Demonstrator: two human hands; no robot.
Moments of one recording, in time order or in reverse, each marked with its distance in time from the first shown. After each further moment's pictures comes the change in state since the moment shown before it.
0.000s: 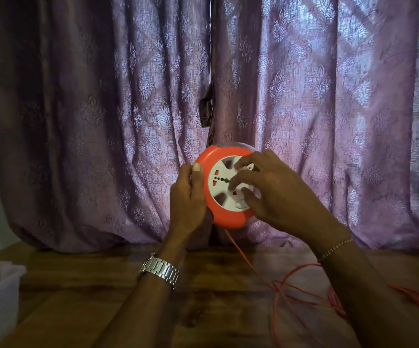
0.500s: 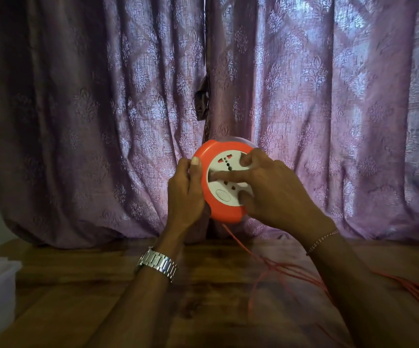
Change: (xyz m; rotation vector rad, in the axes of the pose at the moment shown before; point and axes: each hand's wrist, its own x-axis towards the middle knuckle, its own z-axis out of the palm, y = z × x) left_hand -0.001 -0.003 0.003 0.003 -0.008 0.015; right_hand -0.004 -0.010 0.001 -0.103 -0.163 0.158
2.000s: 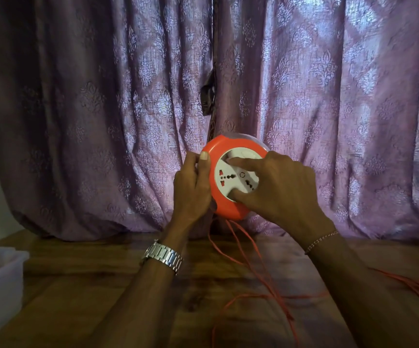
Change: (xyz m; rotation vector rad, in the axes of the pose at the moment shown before) left_hand 0.001 0.003 -0.001 0.068 -0.002 0.024; right_hand -0.001 -0.004 0.015 -0.065 0.240 0.155
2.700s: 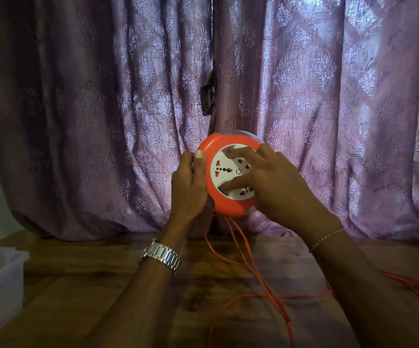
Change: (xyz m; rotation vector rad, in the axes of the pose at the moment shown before) left_hand 0.001 0.003 -0.004 -0.070 -0.007 -0.031; right_hand 0.007 0.000 -0.013 -0.009 -0.232 -0.338
